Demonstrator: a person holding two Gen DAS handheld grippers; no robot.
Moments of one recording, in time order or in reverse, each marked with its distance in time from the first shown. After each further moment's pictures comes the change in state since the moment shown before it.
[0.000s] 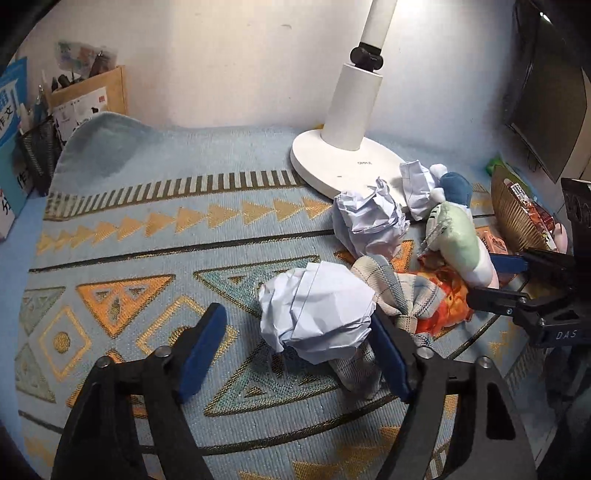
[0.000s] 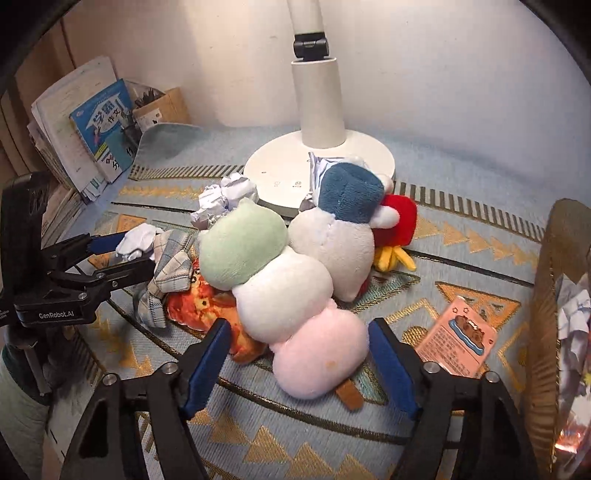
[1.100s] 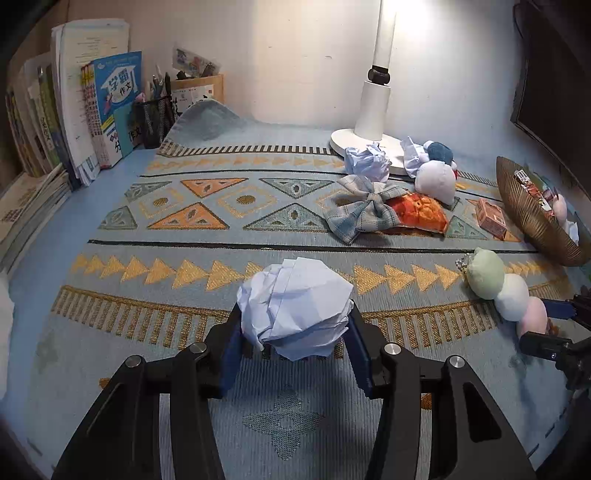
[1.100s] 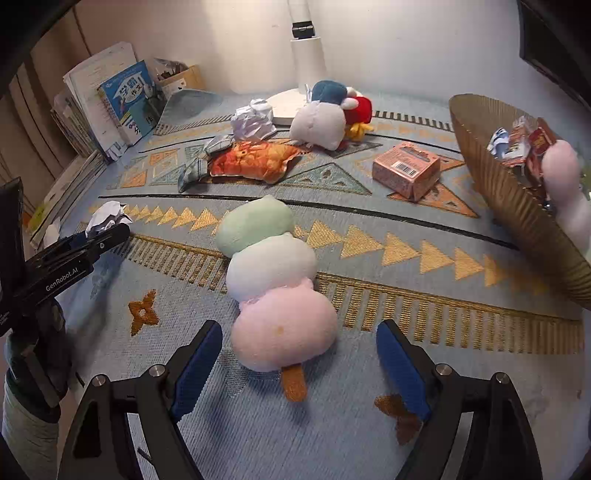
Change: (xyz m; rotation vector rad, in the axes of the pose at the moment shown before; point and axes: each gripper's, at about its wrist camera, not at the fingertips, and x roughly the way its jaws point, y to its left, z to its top) left arm -0.088 -0.048 -0.117 -0.119 -0.134 0.275; right arm -0.077 0.013 -0.129 0.041 0.020 -0.008
